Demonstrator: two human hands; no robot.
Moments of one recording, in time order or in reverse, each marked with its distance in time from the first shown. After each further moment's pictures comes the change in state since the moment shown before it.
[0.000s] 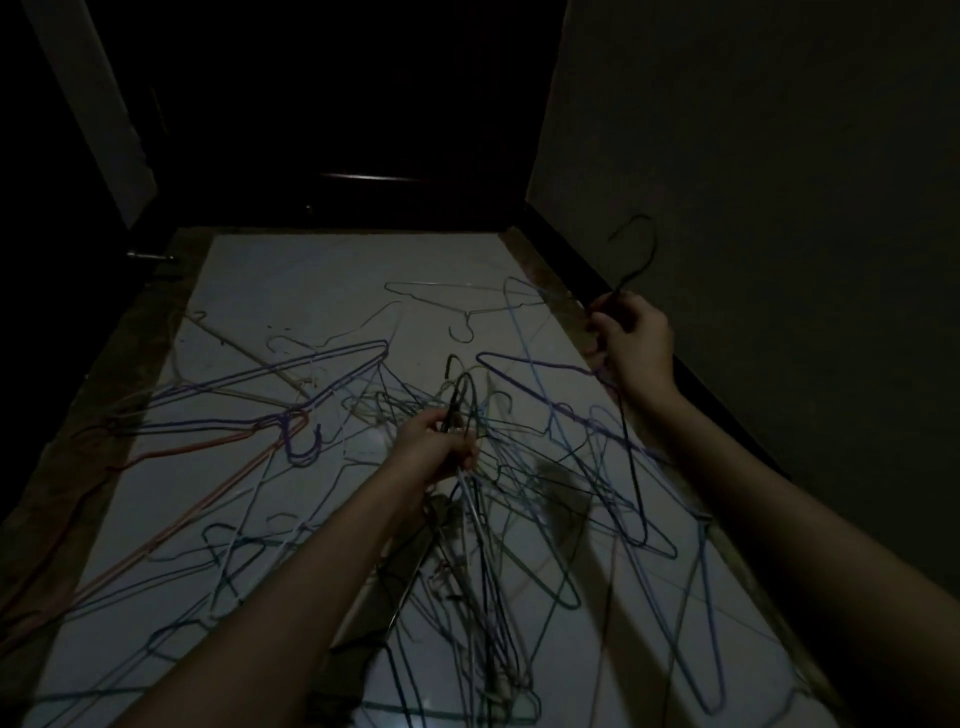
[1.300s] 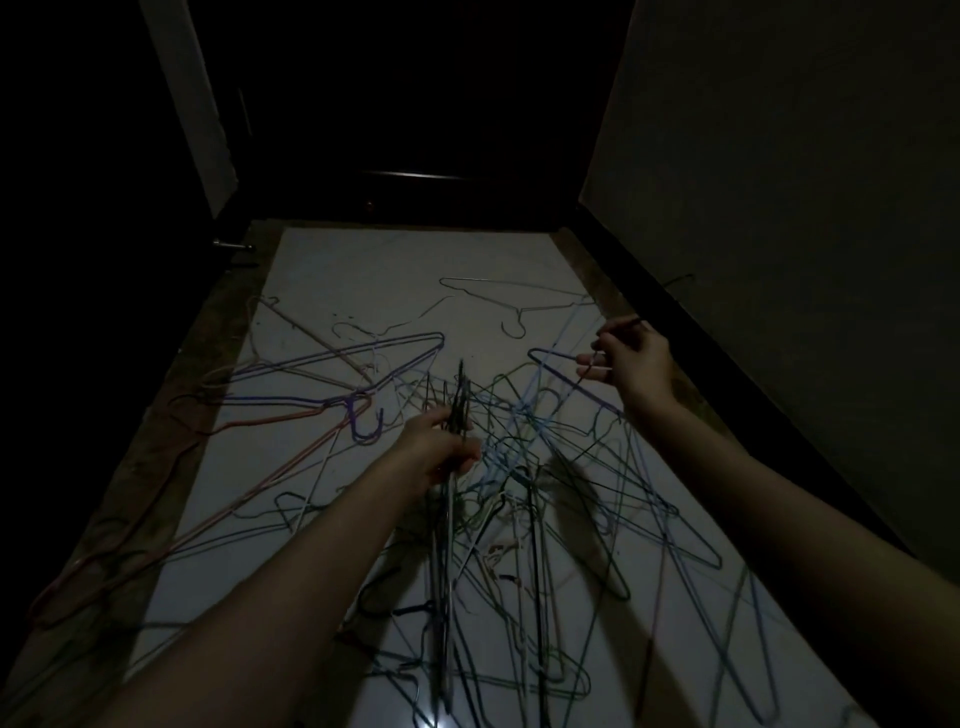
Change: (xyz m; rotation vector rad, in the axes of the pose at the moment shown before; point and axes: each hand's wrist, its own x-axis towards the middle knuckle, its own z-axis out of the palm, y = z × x) left_hand -0.016 0.000 -0.060 0.029 0.077 -0.091; right_hand -0.025 0.000 0.058 0.353 -0.100 0.224
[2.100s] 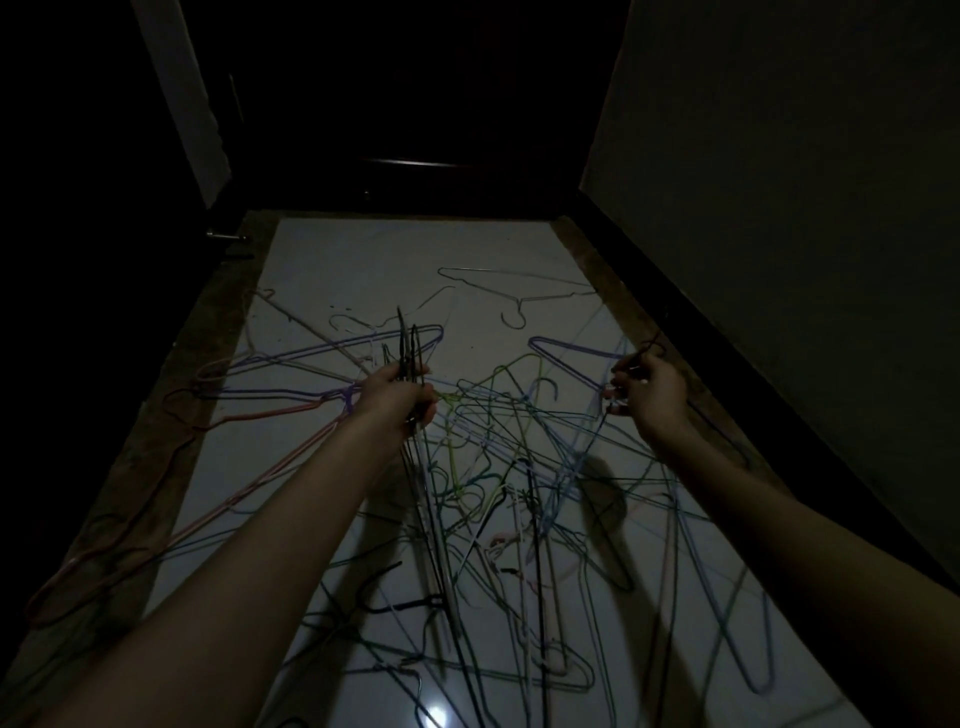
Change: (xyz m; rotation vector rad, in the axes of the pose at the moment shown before) left_hand 0.005 0.032 -0.021 -0.165 0.197 0.112; right_hand 0.008 0.050 -0.033 -0.285 0.034 0.043
